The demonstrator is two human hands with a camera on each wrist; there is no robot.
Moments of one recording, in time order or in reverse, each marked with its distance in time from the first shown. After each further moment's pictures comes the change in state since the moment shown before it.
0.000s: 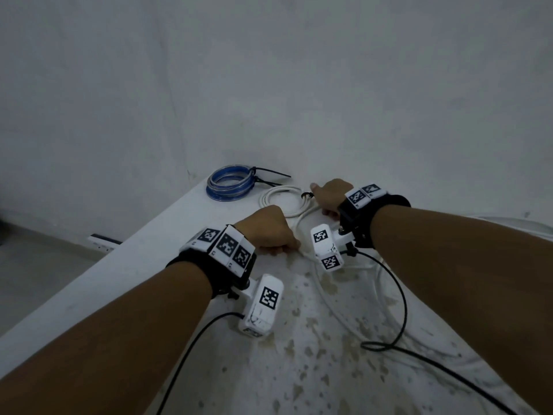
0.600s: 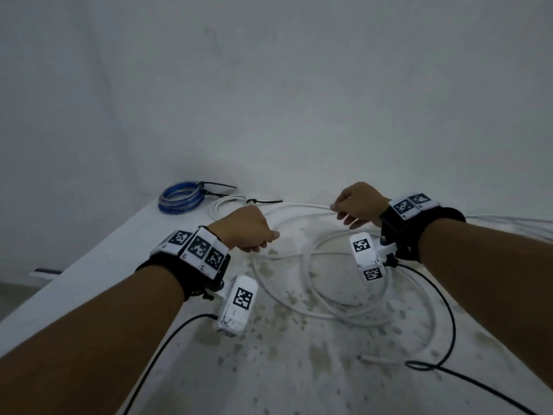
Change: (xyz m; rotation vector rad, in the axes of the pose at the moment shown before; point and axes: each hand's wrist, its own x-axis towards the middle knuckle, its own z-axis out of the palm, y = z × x) left_hand -0.047 0.068 0.023 0.064 0.032 0.161; right_hand -0.122 0.098 -0.116 0.172 0.119 0.078
